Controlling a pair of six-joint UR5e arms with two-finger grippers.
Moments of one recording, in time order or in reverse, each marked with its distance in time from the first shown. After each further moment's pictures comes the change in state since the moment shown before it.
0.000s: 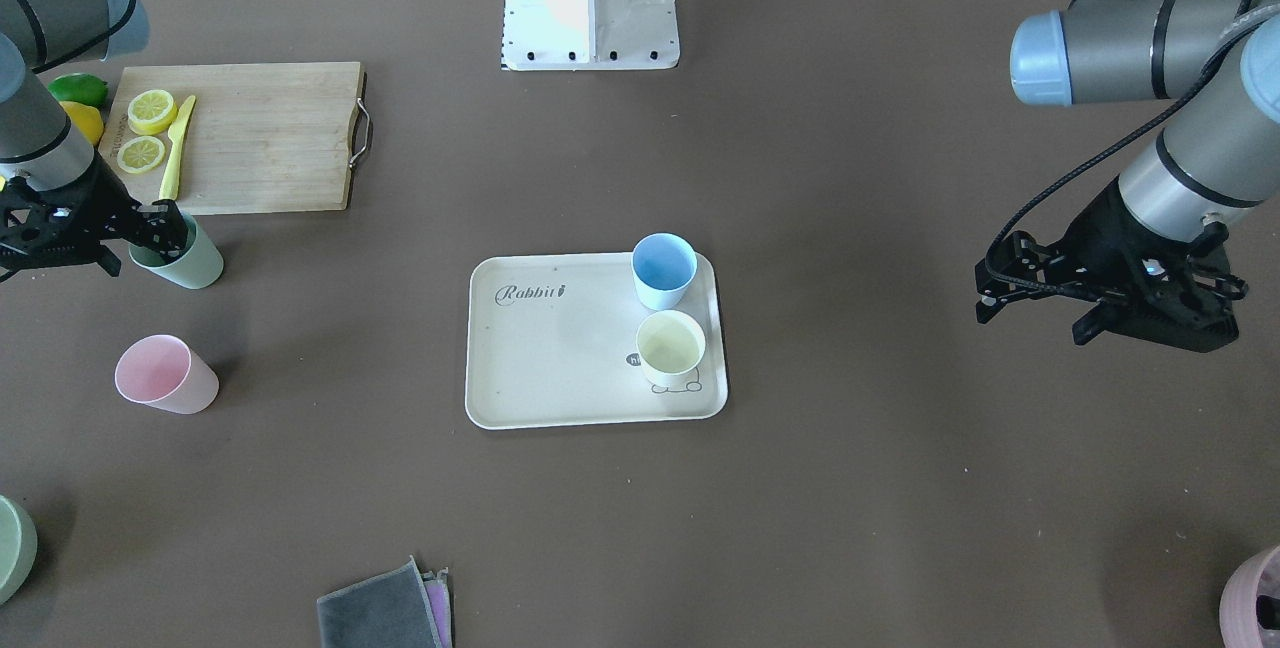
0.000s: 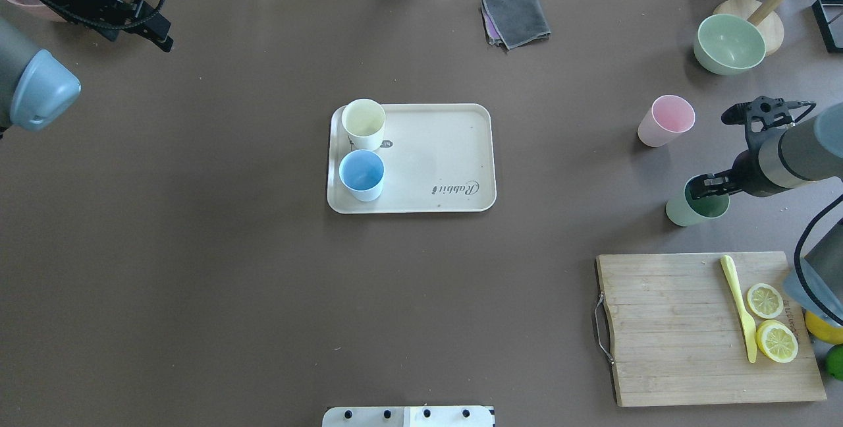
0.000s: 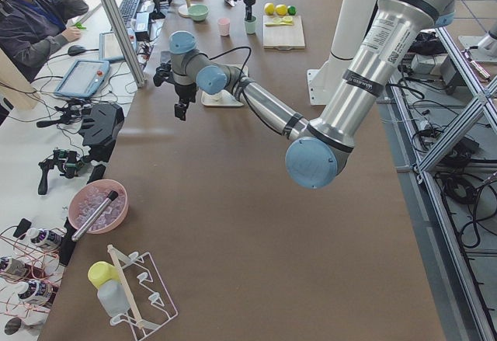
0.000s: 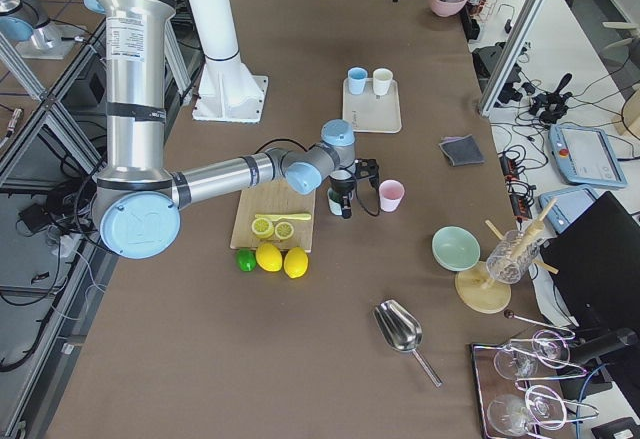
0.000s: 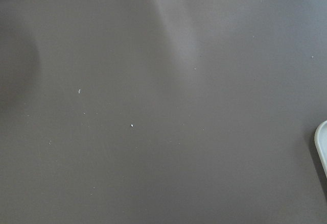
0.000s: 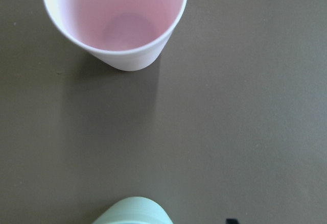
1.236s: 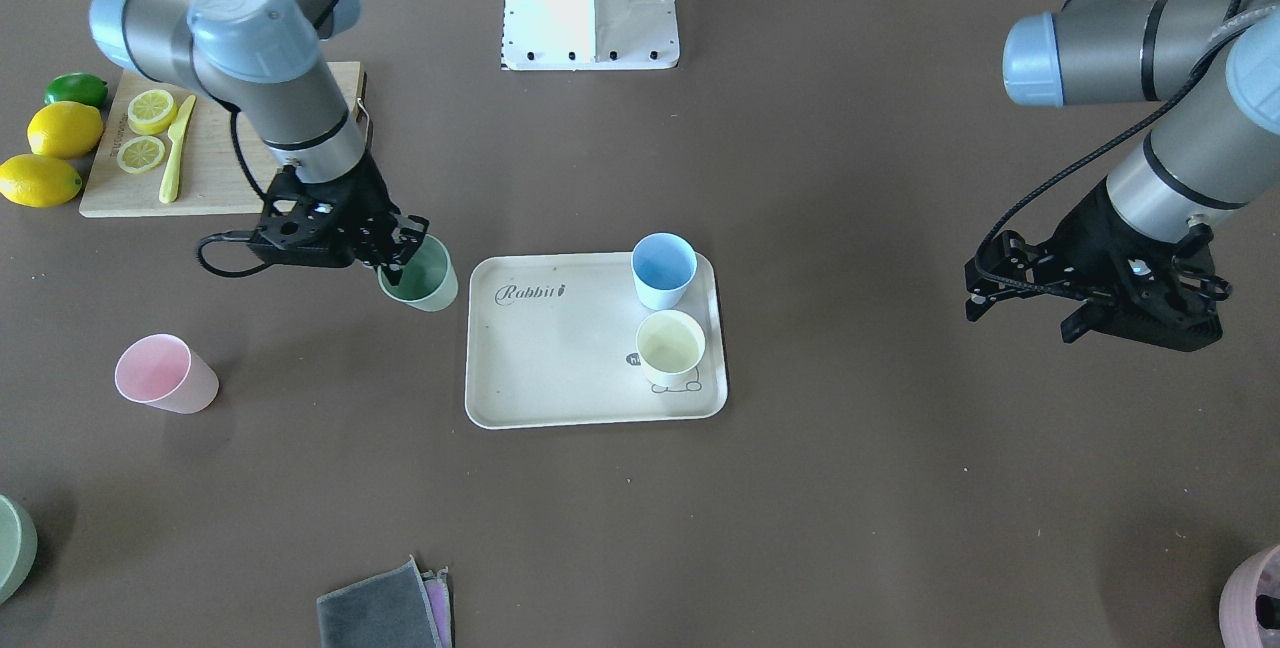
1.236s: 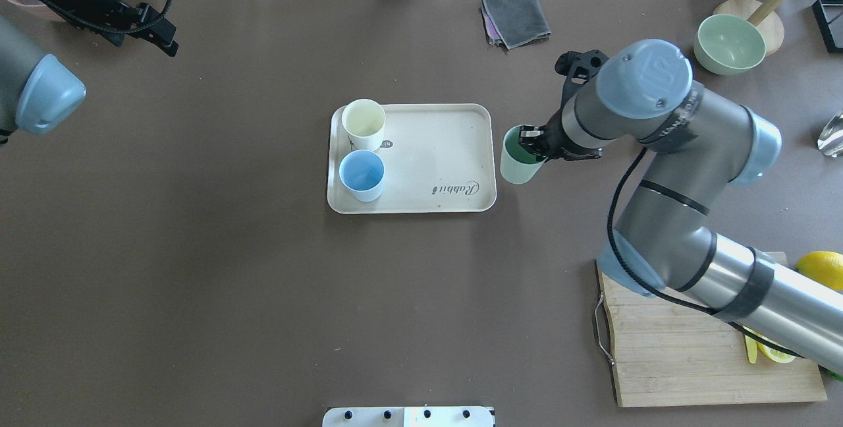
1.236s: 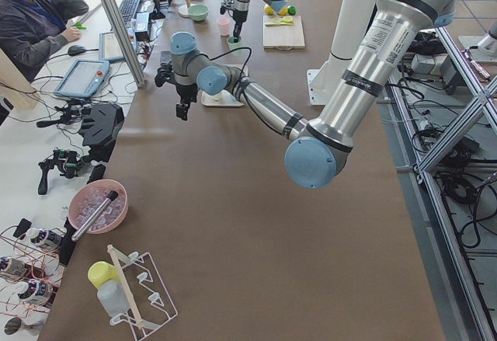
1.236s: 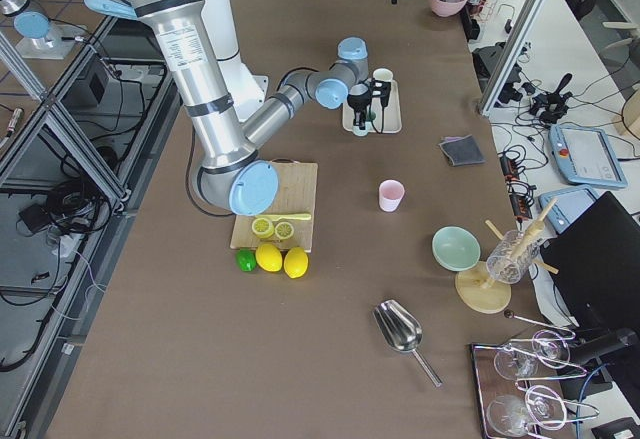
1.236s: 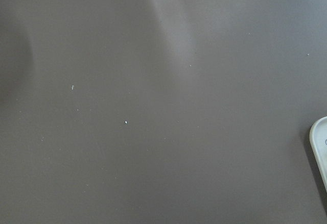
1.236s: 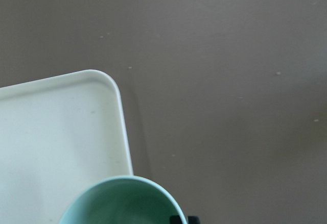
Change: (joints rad) left arm 0.012 -0.001 0.003 -0.004 -0.004 -0.011; right arm -0.203 0.555 -0.050 -0.317 -0.134 0.517
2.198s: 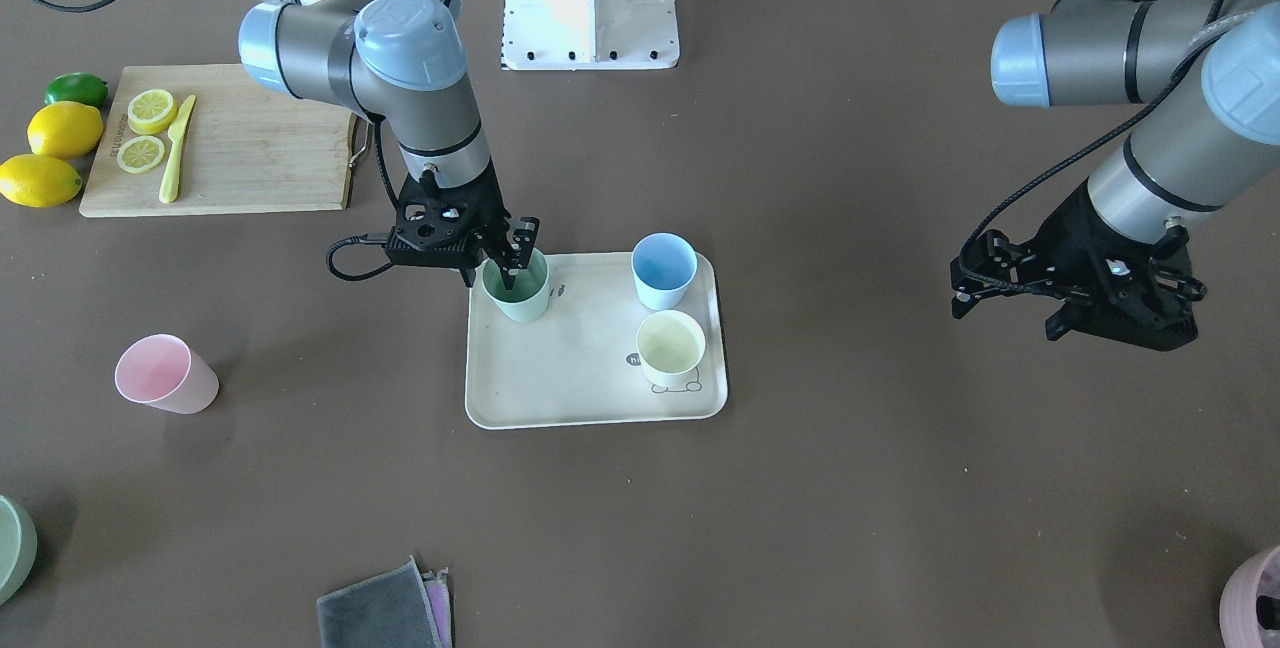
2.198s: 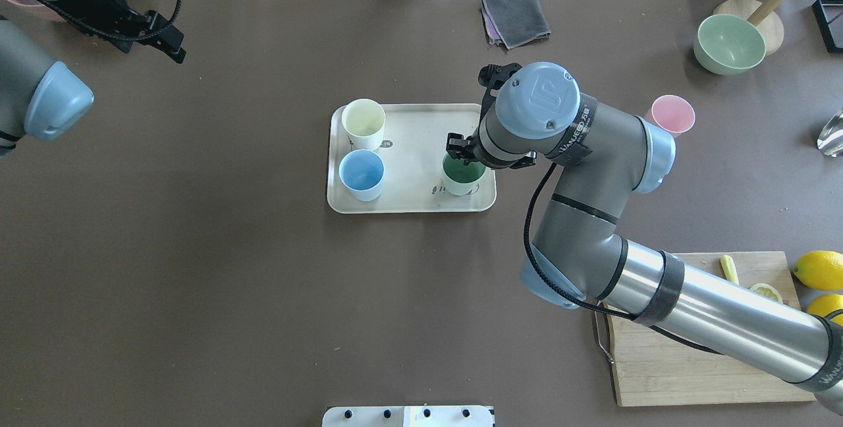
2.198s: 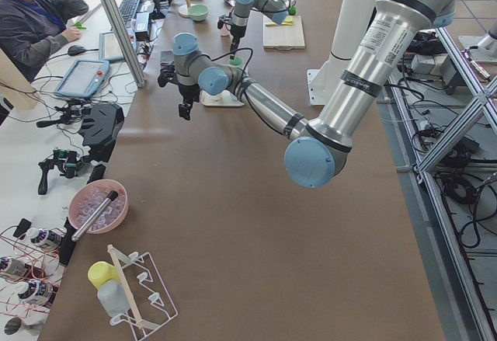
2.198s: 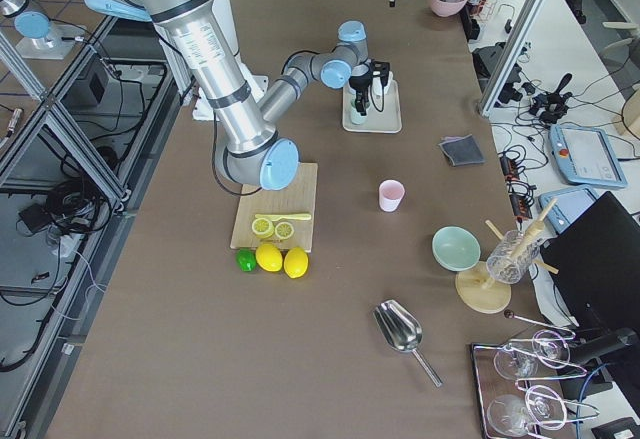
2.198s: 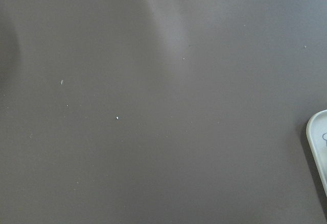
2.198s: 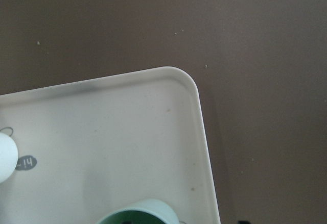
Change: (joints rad) left arm 0.017 0.001 -0.002 -0.003 -0.004 -0.004; right arm -0.018 0.113 -0.072 -0.014 -0.026 -0.025
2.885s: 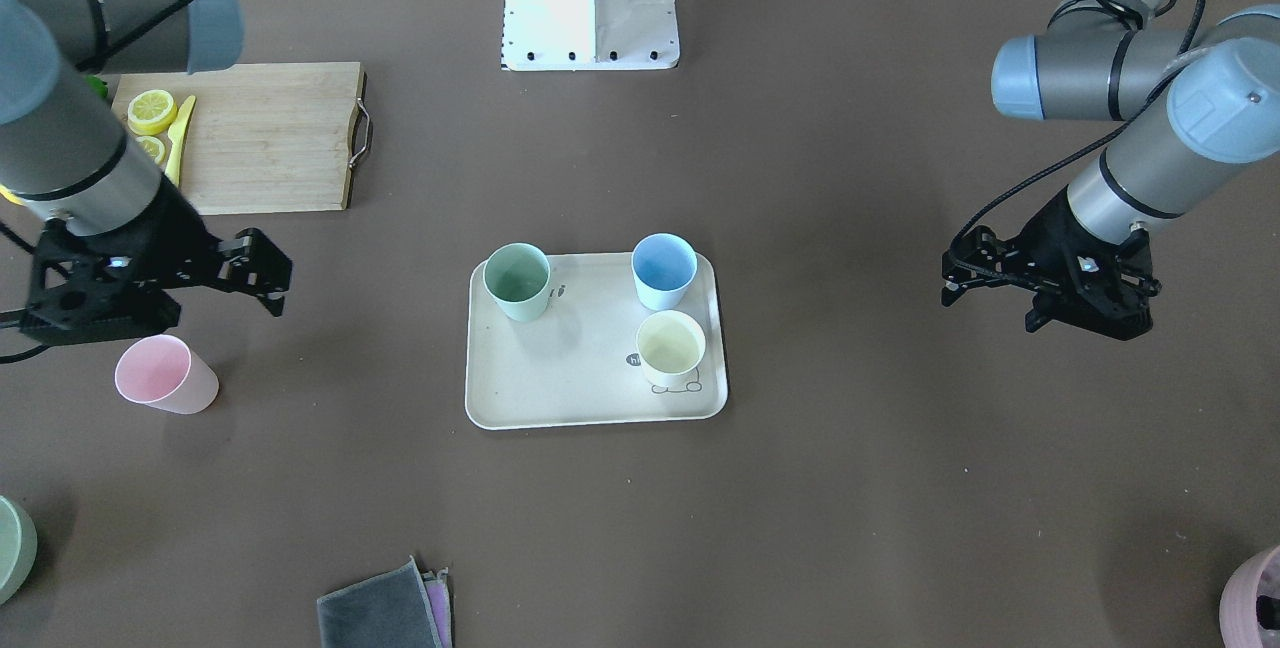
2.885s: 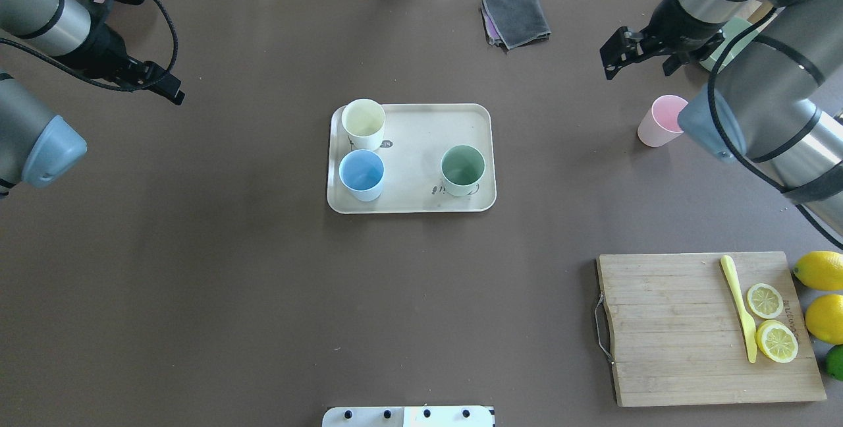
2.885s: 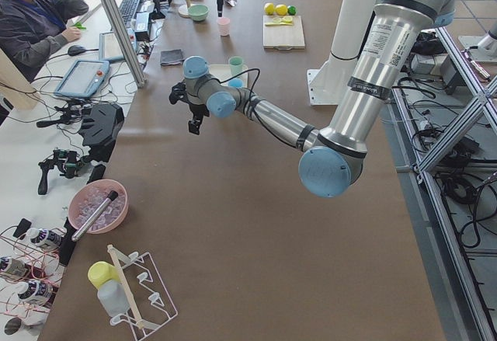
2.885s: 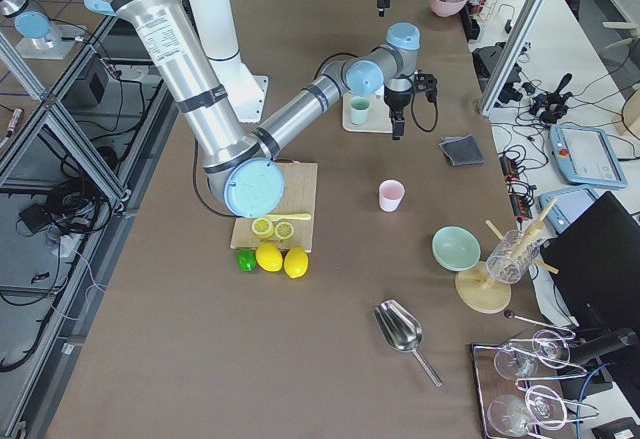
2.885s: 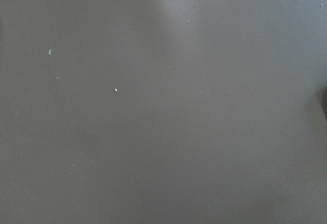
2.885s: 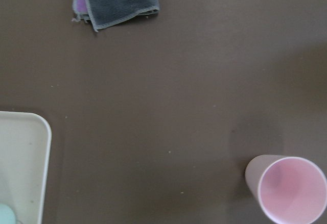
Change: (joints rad) left arm 0.058 0.122 0.030 -0.222 -0.001 -0.007; right arm 0.412 -0.147 0.056 -0.215 0.337 -0.674
